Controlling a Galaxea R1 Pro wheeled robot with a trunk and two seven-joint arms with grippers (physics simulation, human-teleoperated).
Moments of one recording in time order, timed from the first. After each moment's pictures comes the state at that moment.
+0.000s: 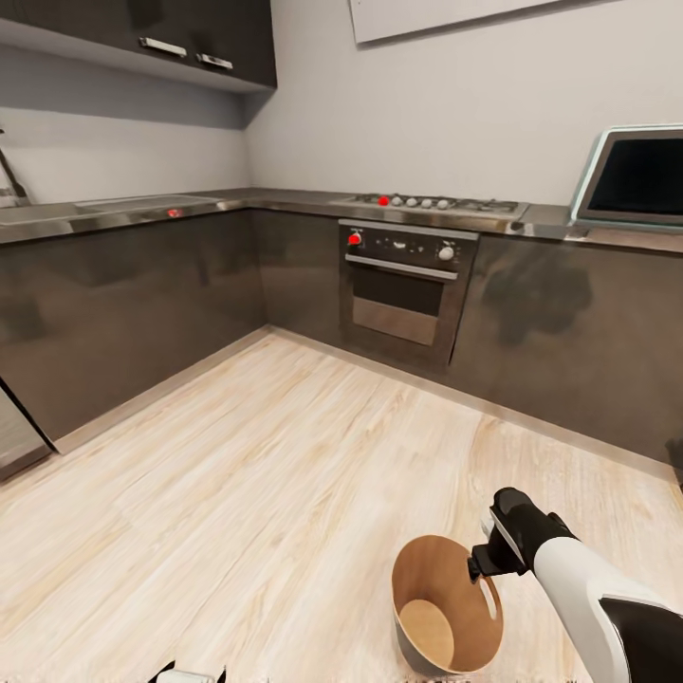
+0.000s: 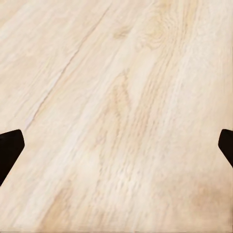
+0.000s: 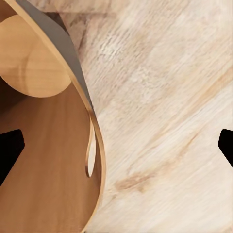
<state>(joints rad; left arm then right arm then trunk) 0.03 0.05 0.12 -0.85 -0.08 -0.23 -0.23 -0.86 -0.11 -0.12 -0.29 0.45 0.96 0.29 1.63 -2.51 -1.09</state>
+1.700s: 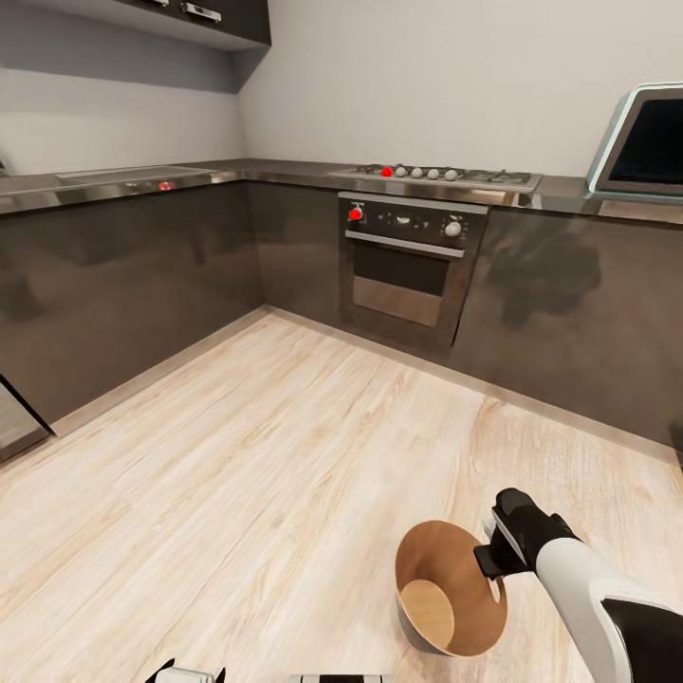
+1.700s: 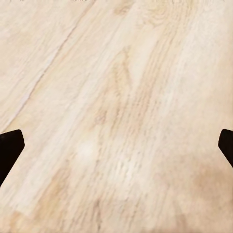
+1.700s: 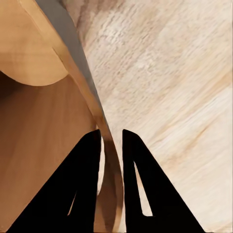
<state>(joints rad) 0.03 0.05 0.12 -0.85 -0.07 -0.24 -0.23 -0.85 -0.11 -0.12 -0.29 0.44 0.96 0.30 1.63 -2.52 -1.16</state>
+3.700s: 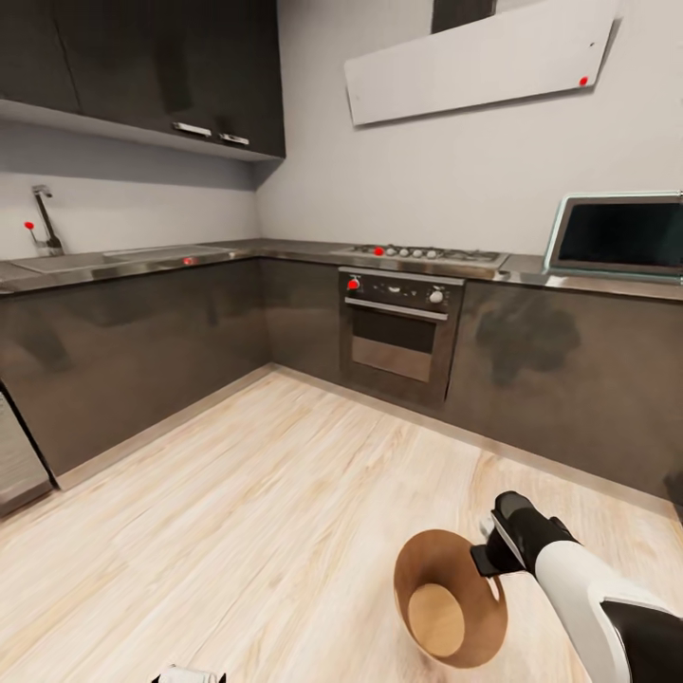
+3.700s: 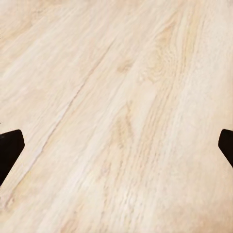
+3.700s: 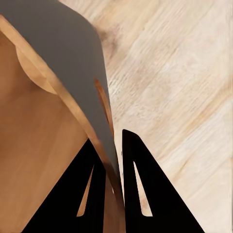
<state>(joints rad) 0.01 0.05 0.12 -0.84 -0.08 -0.14 -0.22 -0.85 -0.11 -0.13 -0.28 0.45 0.90 0.31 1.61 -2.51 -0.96</state>
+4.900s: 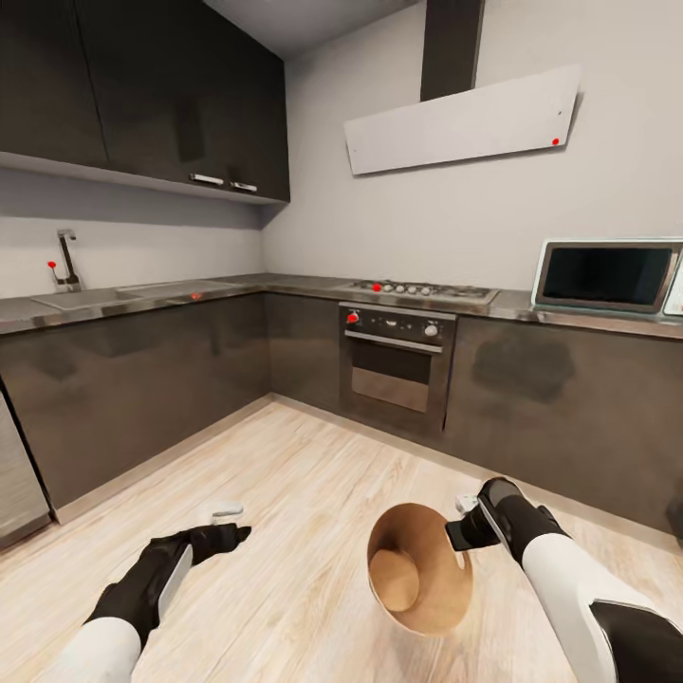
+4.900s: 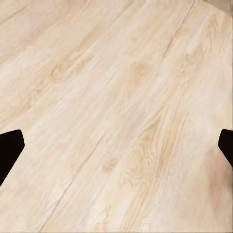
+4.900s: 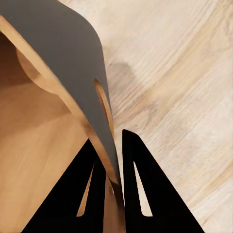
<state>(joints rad) -0.58 0.06 0.13 -0.63 0.01 0.39 -0.22 -0.85 -0.07 -0.13 -0.38 0.45 0.83 0.46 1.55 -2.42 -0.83</state>
